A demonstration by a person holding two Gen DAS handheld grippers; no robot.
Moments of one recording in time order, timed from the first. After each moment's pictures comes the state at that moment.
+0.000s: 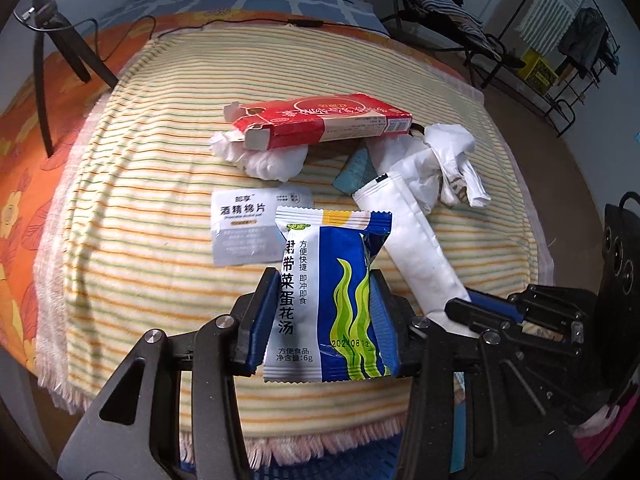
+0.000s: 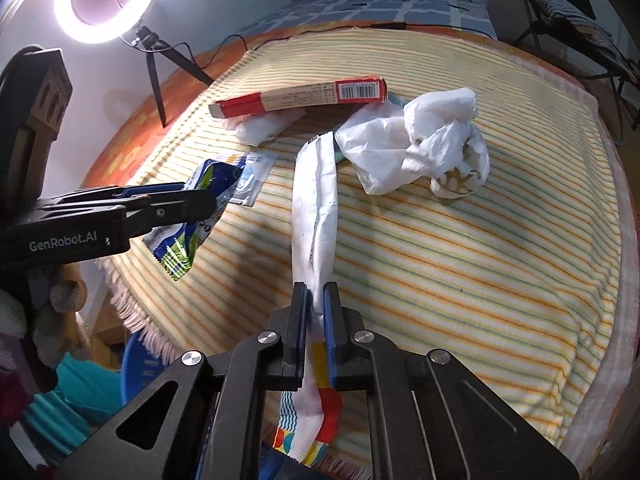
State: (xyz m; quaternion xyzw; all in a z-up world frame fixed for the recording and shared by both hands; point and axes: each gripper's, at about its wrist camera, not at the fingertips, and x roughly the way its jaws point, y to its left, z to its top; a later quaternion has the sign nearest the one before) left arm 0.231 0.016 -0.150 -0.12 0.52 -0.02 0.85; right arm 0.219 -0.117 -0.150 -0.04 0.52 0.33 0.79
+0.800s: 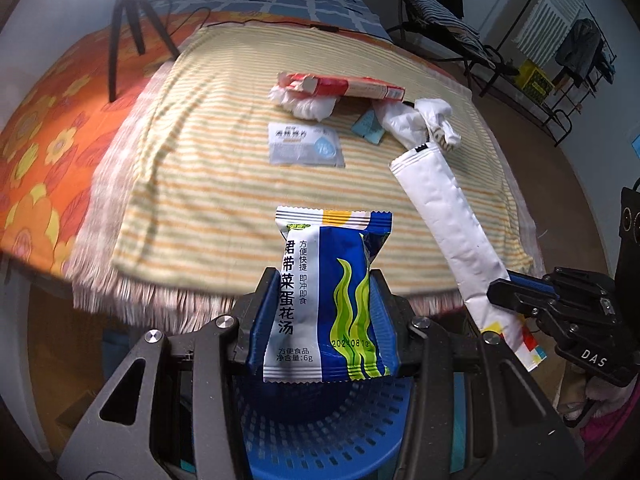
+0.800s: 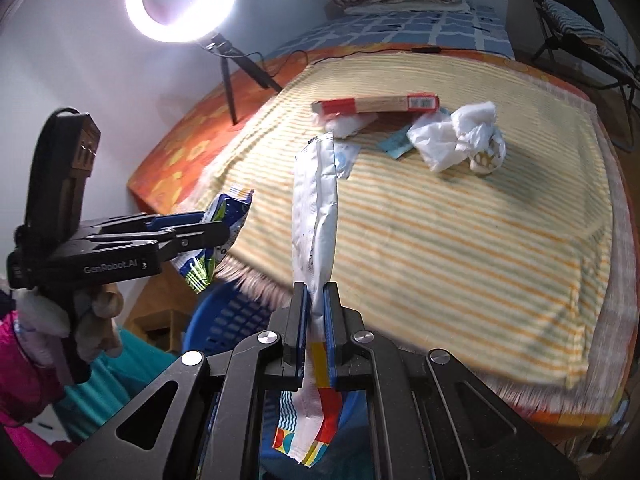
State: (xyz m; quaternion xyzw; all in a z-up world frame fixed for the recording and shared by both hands) left arm 0.116 0.032 -0.131 -0.14 0.51 -0.01 0.85; right arm 0.127 -0.125 -0.102 -0.01 0.49 0.38 0.78
